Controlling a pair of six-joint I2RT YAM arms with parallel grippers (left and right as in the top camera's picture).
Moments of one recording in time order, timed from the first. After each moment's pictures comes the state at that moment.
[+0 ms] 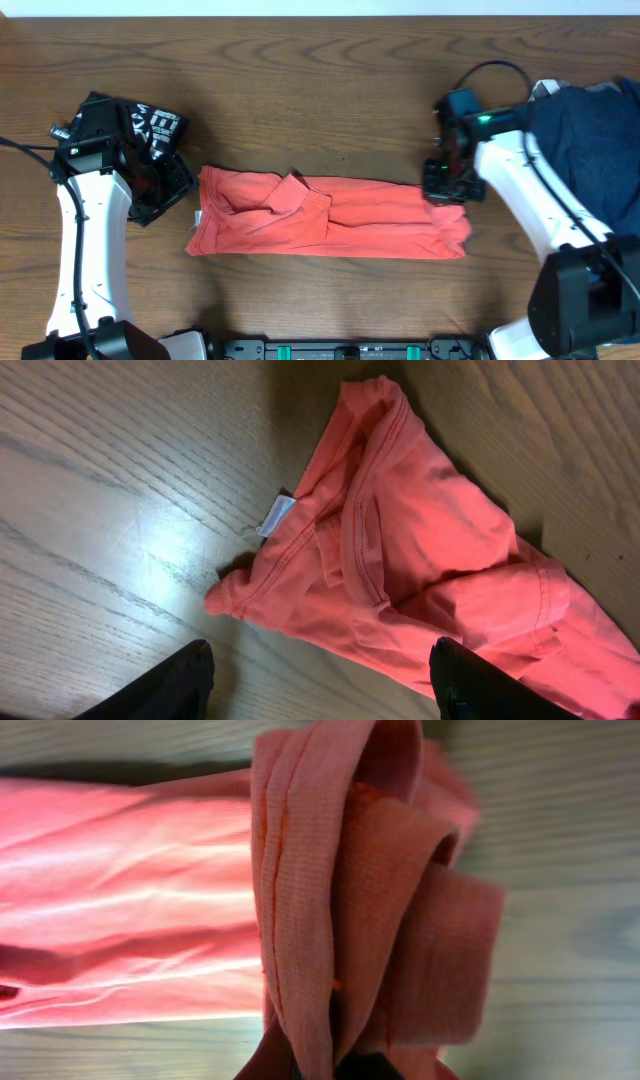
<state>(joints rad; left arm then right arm) 0.24 1.43 1.20 -1.18 0.17 -0.38 0.28 1.70 1.26 -1.15 -0.06 0.44</state>
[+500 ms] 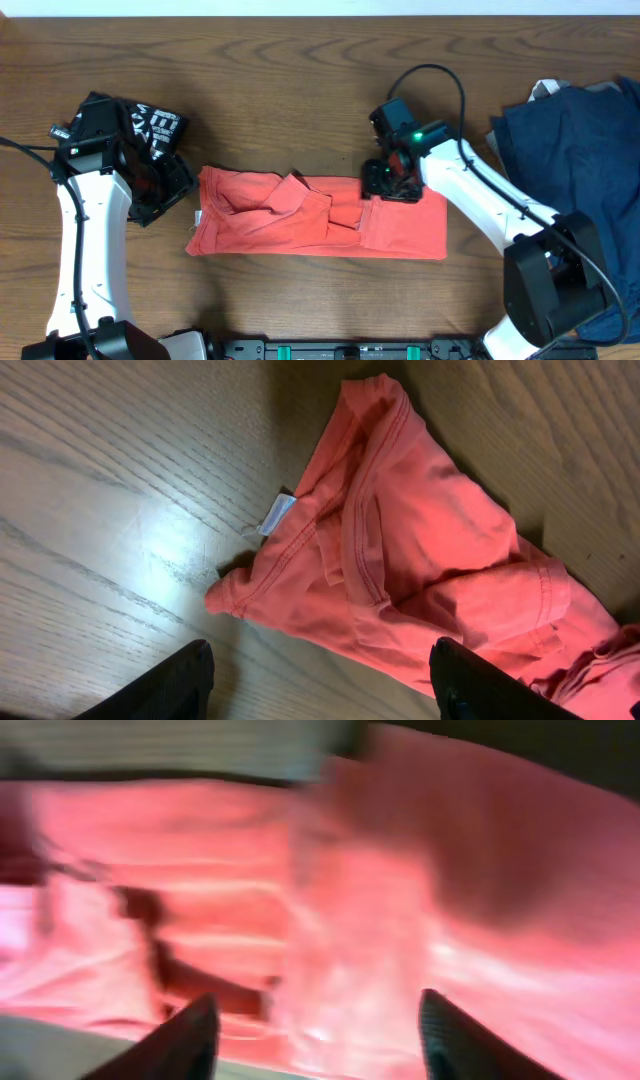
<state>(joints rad) 0.24 1.43 1.20 -1.18 0.17 -0.38 0.50 1.79 1.25 -0.87 -0.21 0.53</state>
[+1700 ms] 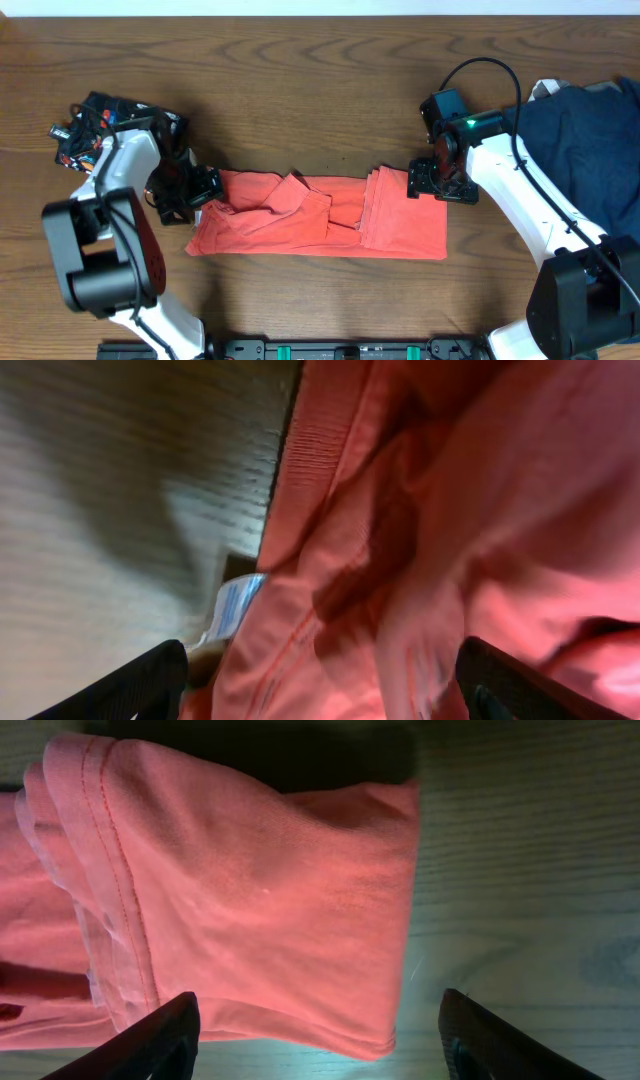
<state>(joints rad) 0.19 1.89 1.18 -1.07 0.23 -0.17 0.30 1.69 1.26 -1.11 0.00 0.44</state>
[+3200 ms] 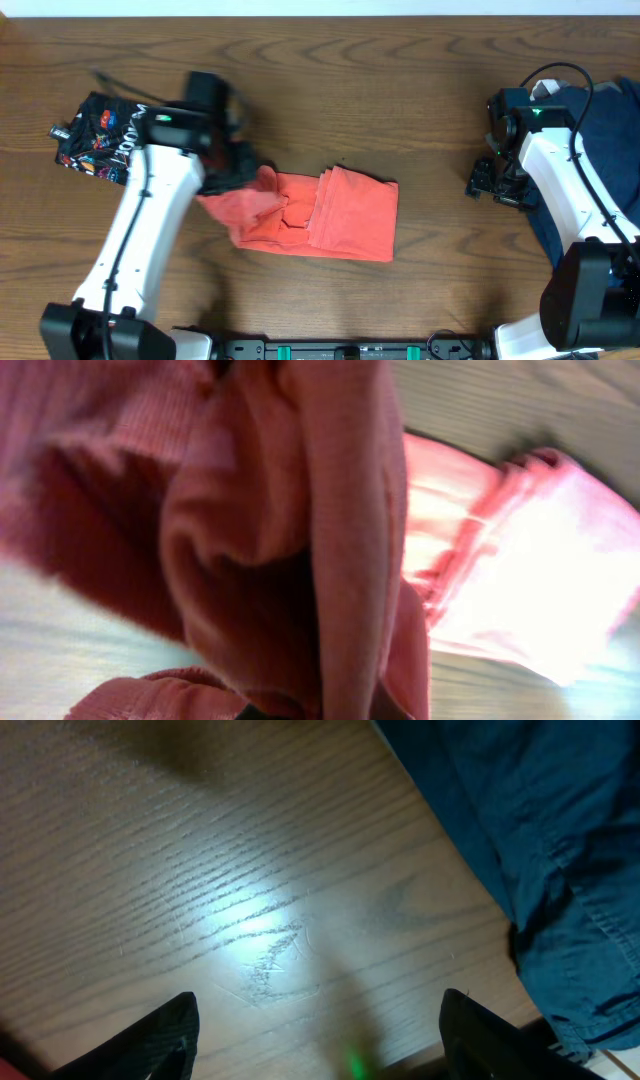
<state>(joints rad) -0.23 1.53 1.37 -1.23 0.09 -0.41 0.02 1.69 1.26 -1.24 0.19 0.46</state>
